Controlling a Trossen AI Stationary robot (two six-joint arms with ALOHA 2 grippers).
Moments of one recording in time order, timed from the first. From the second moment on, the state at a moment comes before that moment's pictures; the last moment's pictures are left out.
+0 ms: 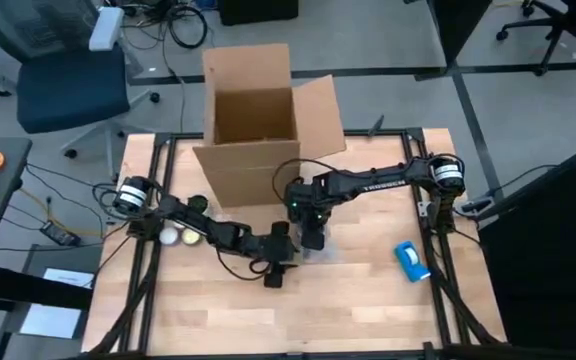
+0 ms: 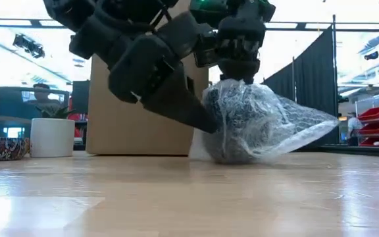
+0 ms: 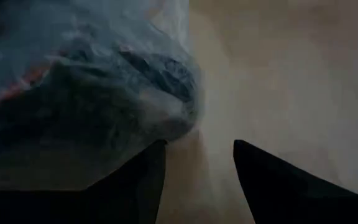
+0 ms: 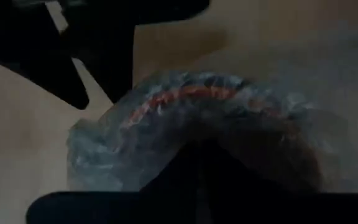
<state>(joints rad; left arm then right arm) -0.26 1.84 0.96 0.23 -0.15 -0.01 0.00 1.87 1.49 -0.91 -0.21 0.19</state>
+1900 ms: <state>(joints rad) -0.28 1.84 0.96 0.19 -0.17 -0.04 0.20 1.82 1.59 -0.95 0.03 0.28</state>
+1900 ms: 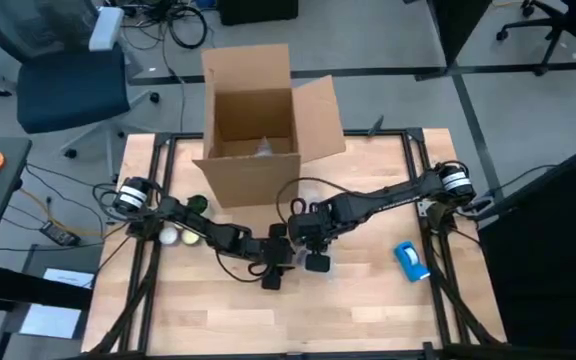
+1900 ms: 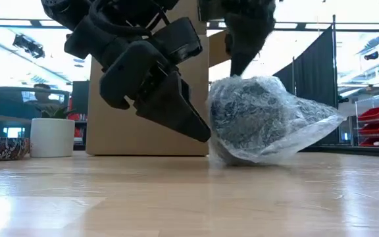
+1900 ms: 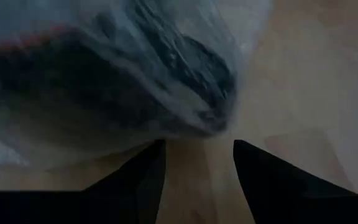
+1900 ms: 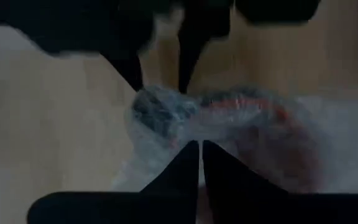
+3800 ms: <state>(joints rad) -0.32 1.65 0.96 -0.02 -0.34 -0.03 0.21 1.69 1.50 -1.15 0.36 0.30</state>
